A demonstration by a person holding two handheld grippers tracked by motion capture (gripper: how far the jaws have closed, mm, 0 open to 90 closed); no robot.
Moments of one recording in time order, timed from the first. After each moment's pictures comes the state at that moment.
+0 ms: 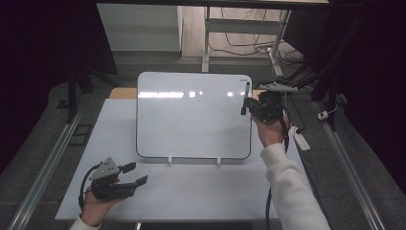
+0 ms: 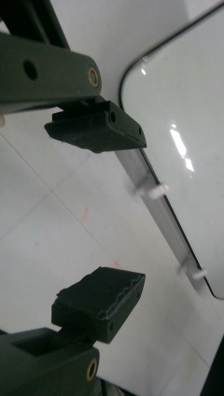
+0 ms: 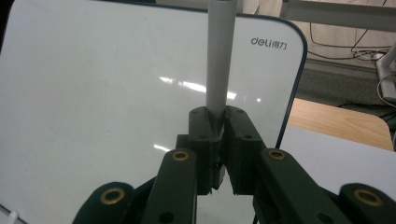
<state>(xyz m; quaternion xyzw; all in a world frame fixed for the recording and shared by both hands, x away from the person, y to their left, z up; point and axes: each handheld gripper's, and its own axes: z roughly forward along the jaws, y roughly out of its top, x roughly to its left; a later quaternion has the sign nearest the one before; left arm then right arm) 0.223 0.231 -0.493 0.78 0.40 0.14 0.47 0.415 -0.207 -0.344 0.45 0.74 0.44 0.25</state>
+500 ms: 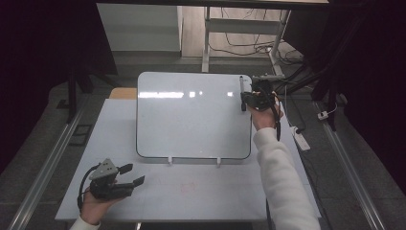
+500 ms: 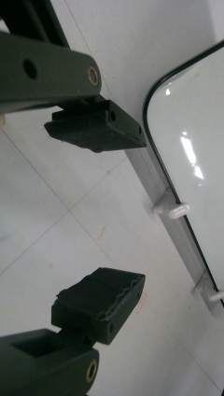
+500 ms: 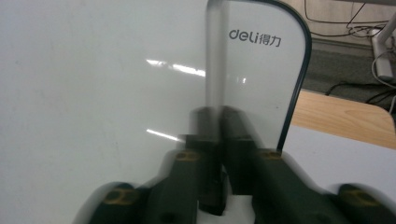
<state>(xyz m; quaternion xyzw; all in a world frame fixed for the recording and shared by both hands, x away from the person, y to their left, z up) 0.227 0.239 -0.506 0.78 0.41 0.14 0.45 0.473 -0.198 -0.360 0.48 0.74 0.40 0.24</state>
